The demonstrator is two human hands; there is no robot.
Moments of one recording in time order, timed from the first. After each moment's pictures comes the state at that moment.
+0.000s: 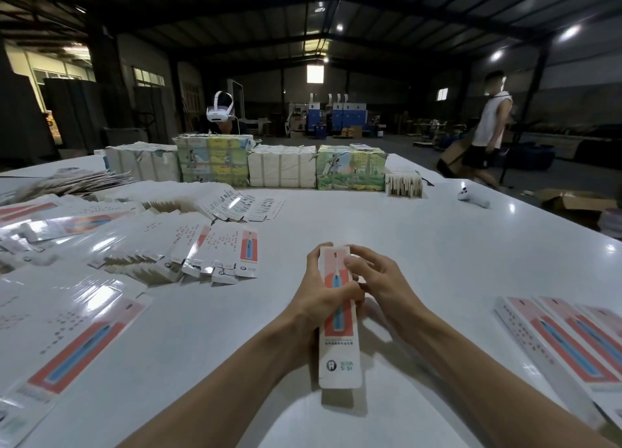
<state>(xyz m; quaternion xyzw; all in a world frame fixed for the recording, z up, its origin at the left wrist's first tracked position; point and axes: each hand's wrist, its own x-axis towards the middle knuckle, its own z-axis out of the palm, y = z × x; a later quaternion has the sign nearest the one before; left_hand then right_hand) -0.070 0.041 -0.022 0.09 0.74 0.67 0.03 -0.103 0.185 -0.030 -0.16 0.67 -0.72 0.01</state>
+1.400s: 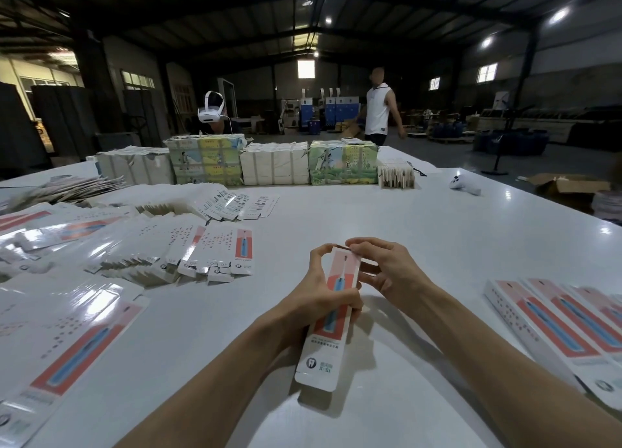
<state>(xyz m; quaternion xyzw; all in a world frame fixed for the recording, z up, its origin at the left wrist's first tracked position) -0.092 0.033 -0.047 0.15 0.80 0.57 0.05 -0.126 0.207 -0.024 -0.05 0.61 -0.79 0.04</state>
